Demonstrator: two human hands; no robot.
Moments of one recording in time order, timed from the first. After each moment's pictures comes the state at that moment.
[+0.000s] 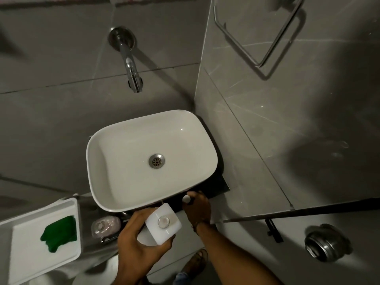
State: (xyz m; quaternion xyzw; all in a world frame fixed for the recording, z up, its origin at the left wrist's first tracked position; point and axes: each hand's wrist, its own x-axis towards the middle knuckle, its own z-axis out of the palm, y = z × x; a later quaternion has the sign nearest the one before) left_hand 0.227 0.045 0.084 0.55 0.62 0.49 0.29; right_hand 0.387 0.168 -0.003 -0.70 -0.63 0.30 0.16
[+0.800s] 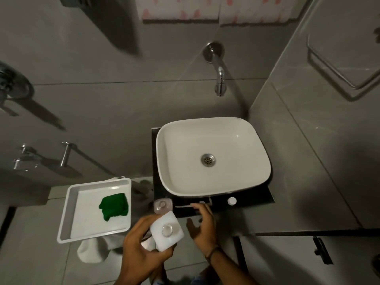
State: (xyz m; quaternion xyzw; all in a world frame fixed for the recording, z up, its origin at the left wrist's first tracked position) left_hand 0.104 -0.064 0.084 0.48 0.67 0.50 0.26; right_hand 0.275 0.053 0.011 -0.56 -0.66 0.44 0.24
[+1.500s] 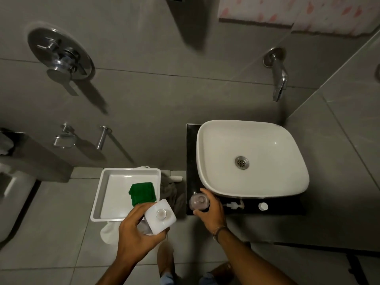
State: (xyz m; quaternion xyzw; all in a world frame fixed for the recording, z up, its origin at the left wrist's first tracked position) left_hand -0.011 -0.124 0.057 0.39 0.74 0.49 0.25; right_hand 0.179 0.058 -0.005 -0.54 -0.67 0.49 0.14
